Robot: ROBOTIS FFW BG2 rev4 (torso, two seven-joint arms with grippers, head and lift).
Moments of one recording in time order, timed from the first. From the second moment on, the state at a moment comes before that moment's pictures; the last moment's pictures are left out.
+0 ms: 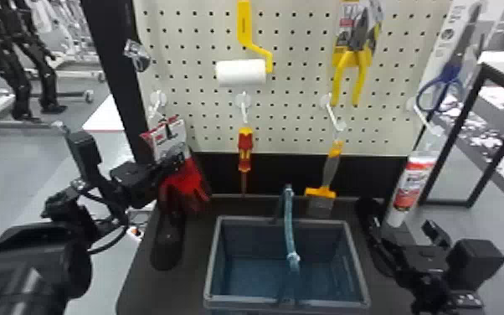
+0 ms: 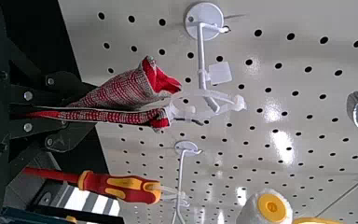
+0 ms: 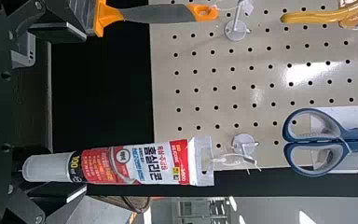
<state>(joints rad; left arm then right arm) -0.28 0.14 0.10 -1.42 0.23 0.18 -0.81 0.16 -0.02 -0.08 -1.64 -0.10 -0.16 0.14</state>
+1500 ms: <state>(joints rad) -0.06 0.02 -0.07 -1.58 0.61 -0.01 -0.46 0.16 -0.02 -0.08 -1.63 -0.10 -0.15 0.14</state>
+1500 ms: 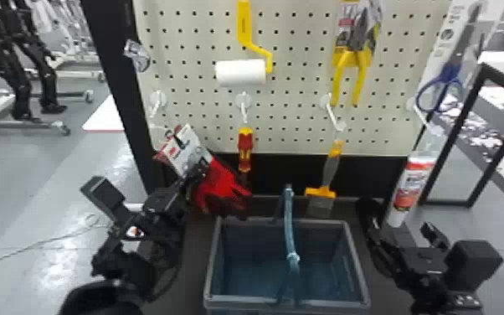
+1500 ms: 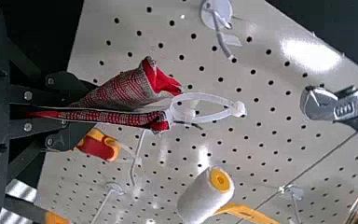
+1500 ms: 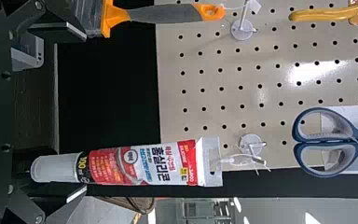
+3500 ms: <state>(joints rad) -0.01 0.06 -0.21 -1.55 0.82 0.24 -0.28 0.16 -0.03 -0.08 -1.64 -0.11 -0.14 0.15</state>
